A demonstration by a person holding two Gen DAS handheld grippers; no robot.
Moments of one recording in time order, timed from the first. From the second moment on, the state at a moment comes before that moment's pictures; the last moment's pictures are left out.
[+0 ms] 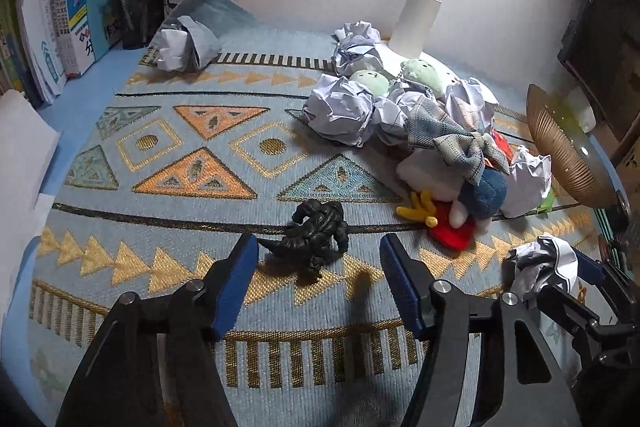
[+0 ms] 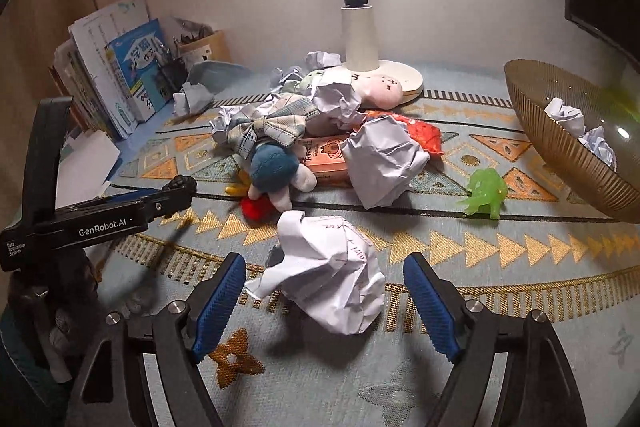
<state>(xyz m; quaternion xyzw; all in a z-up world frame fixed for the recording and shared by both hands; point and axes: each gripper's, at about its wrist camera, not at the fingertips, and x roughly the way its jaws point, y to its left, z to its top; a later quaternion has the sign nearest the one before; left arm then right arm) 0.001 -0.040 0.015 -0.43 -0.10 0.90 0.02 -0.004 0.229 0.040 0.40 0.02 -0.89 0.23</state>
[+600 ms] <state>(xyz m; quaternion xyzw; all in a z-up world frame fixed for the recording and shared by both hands) -0.004 -0.034 0.012 -0.44 -0.08 0.90 0.00 -0.022 0.224 0.031 0.43 0.02 -0.88 0.19</state>
